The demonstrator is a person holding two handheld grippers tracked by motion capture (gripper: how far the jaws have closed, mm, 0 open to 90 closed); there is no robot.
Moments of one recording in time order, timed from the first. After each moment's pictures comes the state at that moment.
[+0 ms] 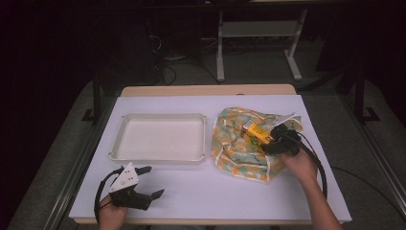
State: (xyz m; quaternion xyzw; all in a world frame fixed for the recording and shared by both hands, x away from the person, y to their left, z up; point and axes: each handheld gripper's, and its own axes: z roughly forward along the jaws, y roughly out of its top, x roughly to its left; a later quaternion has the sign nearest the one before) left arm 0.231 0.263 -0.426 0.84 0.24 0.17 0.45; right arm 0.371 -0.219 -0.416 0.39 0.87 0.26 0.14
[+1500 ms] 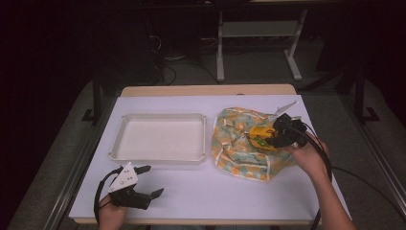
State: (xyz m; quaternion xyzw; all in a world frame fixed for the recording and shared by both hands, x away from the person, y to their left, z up) left arm 0.231 0.264 -0.424 0.84 0.24 0.17 0.45; right arm 0.363 -0.216 -0.357 0.37 0.89 0.22 0.16
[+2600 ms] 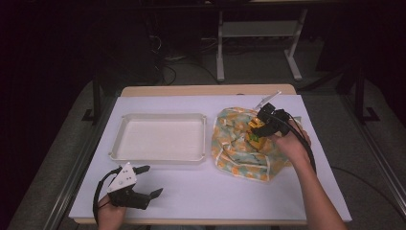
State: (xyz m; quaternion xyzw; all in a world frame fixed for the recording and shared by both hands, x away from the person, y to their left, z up) left arm 0.230 0.266 -0.424 0.84 0.25 0.17 0.45; right arm 0.396 -0.177 -0.355 0.36 0.89 0.23 0.17
